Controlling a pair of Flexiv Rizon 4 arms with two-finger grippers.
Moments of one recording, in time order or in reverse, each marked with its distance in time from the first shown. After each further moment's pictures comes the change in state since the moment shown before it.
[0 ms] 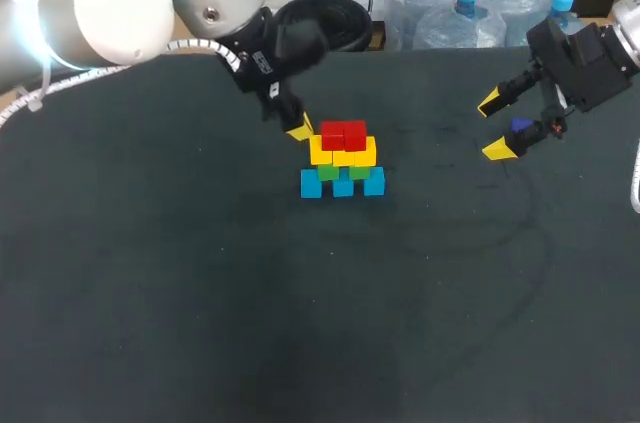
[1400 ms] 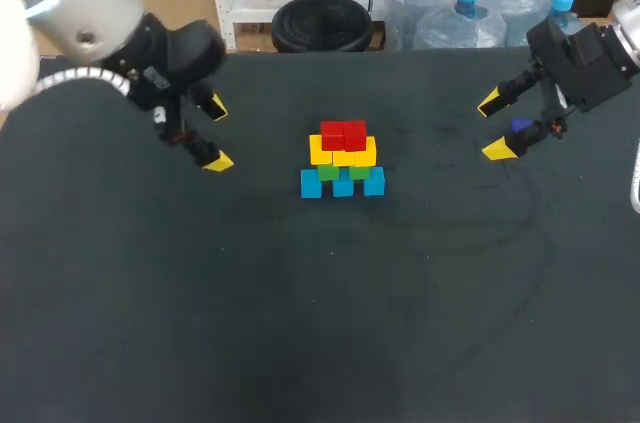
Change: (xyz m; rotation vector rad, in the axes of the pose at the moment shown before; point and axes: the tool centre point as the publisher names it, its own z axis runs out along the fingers) left arm 0.081 -0.050 -0.066 -0.159 -0.079 -0.137; right arm 0.000 0.000 0.000 0.000 0.000 0.000
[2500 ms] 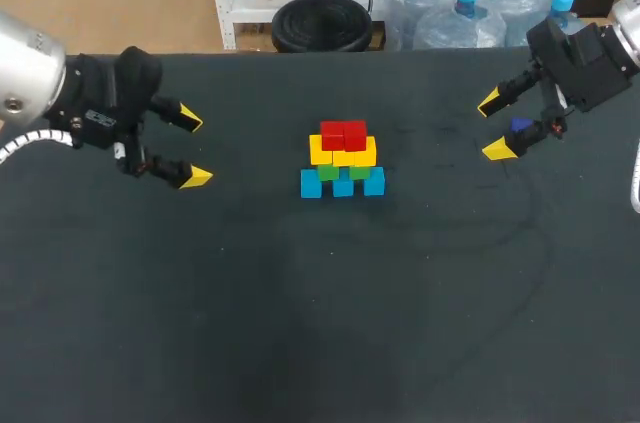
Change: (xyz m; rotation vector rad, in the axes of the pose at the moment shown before) left arm 0.022 -0.012 -0.008 -0.068 -0.272 -0.034; right arm 0.000 0.000 0.000 -0.001 0.002 -0.004
